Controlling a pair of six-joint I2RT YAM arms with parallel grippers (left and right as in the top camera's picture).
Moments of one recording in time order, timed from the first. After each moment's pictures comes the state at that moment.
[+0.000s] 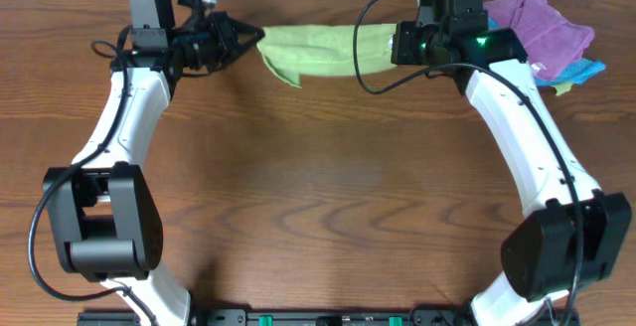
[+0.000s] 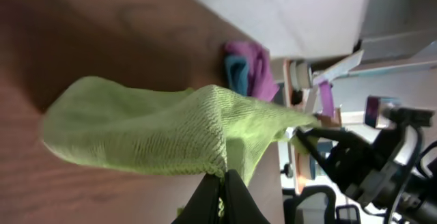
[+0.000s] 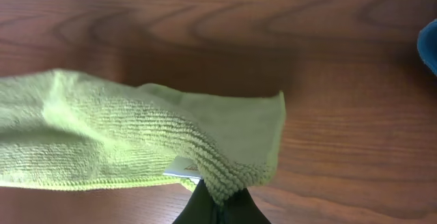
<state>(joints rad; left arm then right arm) 0.02 1.87 1.43 -0.24 0.98 -0.65 0.23 1.81 1.65 -0.70 -0.12 0.26</state>
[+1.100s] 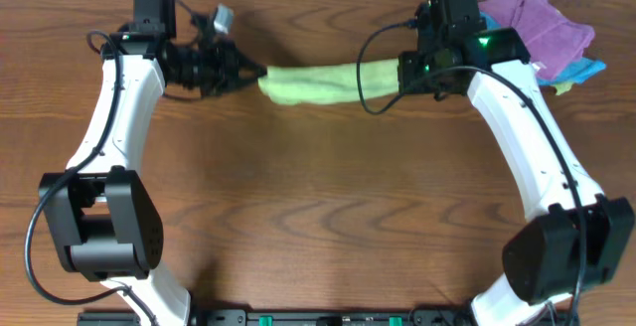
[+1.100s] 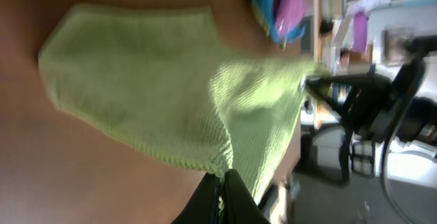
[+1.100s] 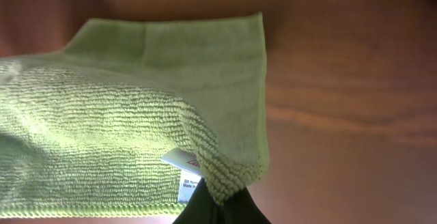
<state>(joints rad) 0.02 1.88 1.56 -0.94 1.01 -0.15 0.23 1.79 1.65 -1.01 -0.10 0.17</state>
